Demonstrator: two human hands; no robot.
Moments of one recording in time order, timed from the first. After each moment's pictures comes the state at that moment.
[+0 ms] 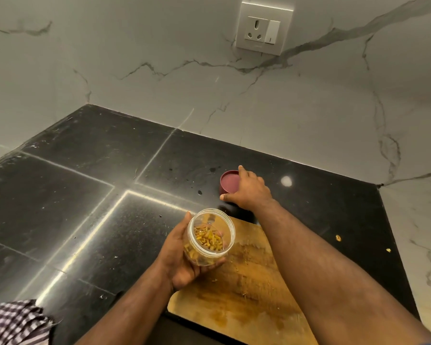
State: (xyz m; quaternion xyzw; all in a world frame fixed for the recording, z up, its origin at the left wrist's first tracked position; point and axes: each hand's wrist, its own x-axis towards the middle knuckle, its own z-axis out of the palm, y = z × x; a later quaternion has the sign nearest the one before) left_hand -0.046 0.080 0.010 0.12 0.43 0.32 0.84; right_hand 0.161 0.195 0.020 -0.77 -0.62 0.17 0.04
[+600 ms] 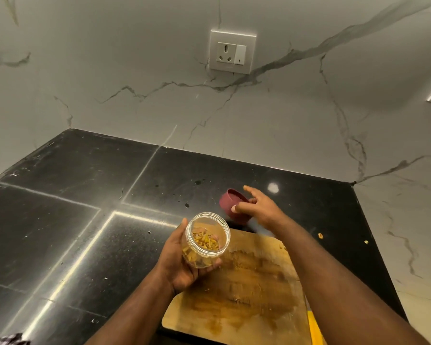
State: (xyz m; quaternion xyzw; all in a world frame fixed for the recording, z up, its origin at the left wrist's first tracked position) left_hand -0.031 0.087 0.020 0.14 0.45 0.31 0.83; right_hand 0.201 0.119 0.051 -0.71 -0.49 0.41 0.29
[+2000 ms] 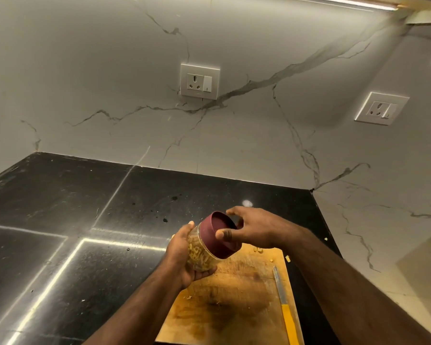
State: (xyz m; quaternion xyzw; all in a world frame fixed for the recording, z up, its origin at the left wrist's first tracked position) left_hand 0.013 0.079 0.053 0.25 0.53 0.26 0.77; right_hand 0.190 0.036 0.153 -0.69 -0.65 0.30 0.07
